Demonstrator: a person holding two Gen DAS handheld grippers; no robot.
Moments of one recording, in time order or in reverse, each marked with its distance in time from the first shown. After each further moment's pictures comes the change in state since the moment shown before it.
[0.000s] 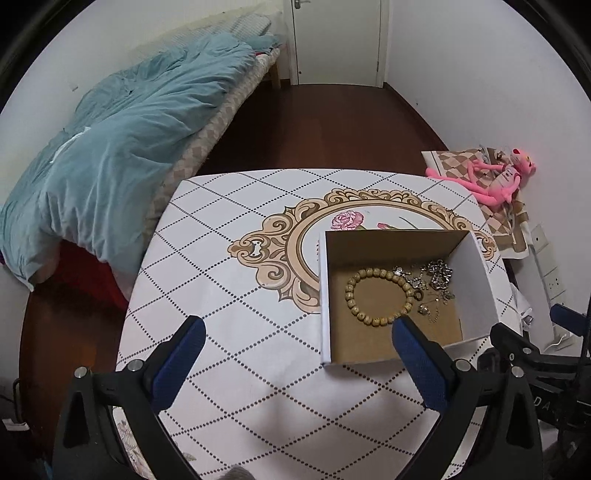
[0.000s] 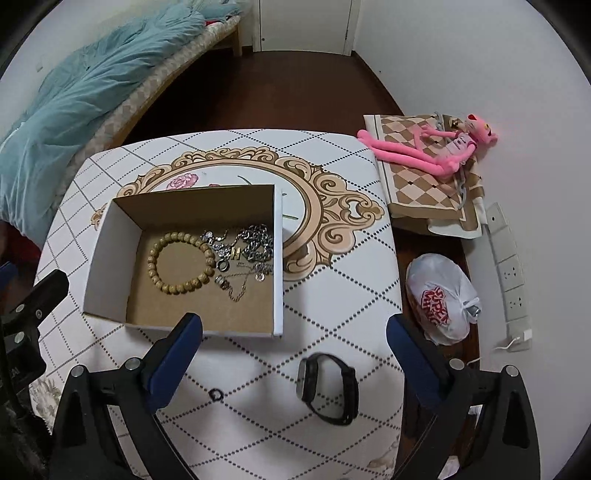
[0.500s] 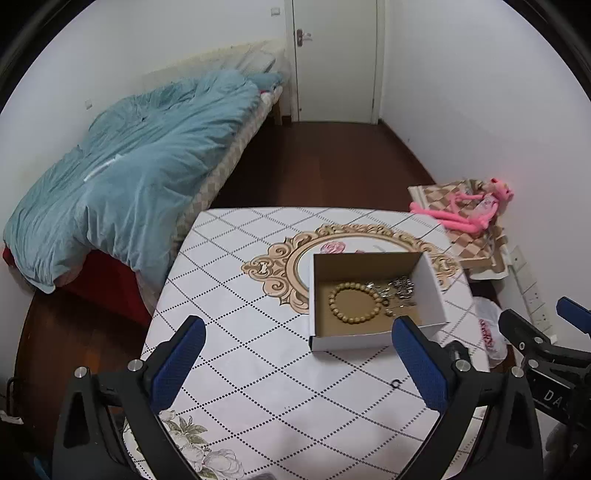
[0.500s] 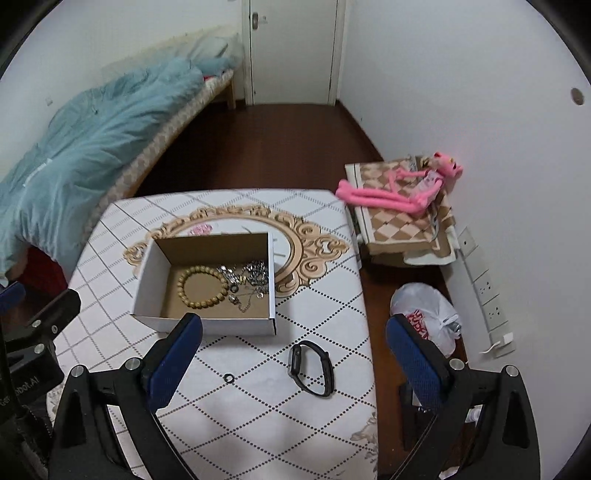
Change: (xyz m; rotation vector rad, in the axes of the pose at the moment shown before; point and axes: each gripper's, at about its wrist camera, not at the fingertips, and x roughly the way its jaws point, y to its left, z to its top) left arm -0.094 -0.001 -0.022 -0.016 -0.151 -0.014; right arm -0.117 -0.011 -0.032 0.036 -0.232 -0.016
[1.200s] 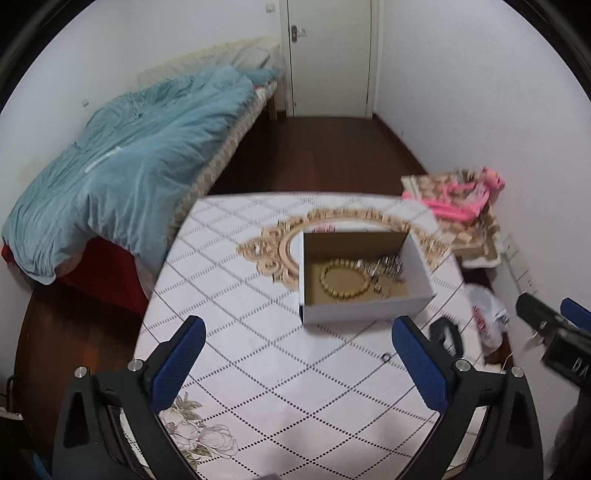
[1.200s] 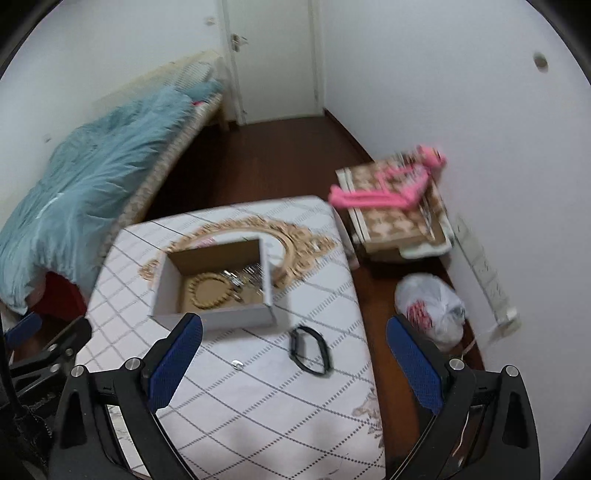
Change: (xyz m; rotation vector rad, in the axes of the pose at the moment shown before) left arm -0.001 -0.014 -0.030 0.012 0.048 0.001; right arm -0.010 -0.042 -0.032 0.153 0.018 0.034
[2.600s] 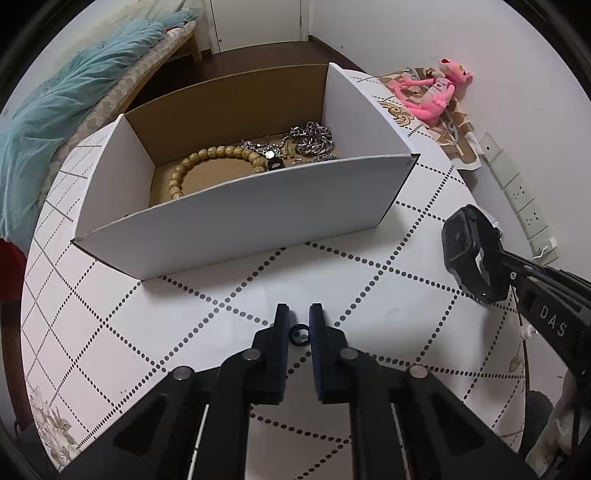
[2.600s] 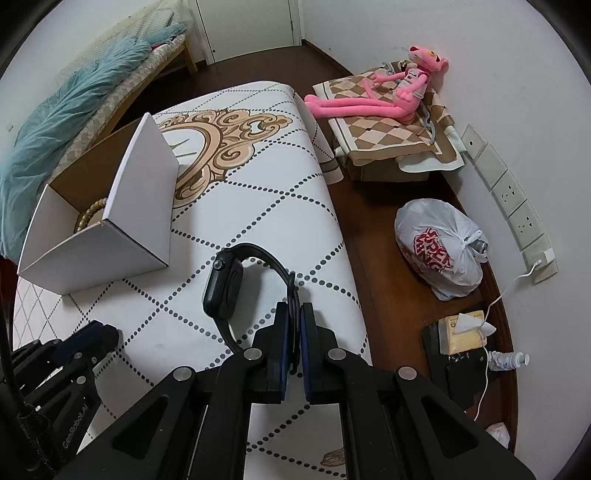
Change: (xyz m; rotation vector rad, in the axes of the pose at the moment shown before) left arm 0.150 -0.096 -0.052 0.182 0.249 -0.165; right arm 0.164 -0.054 -0.050 0.034 0.198 -0.021
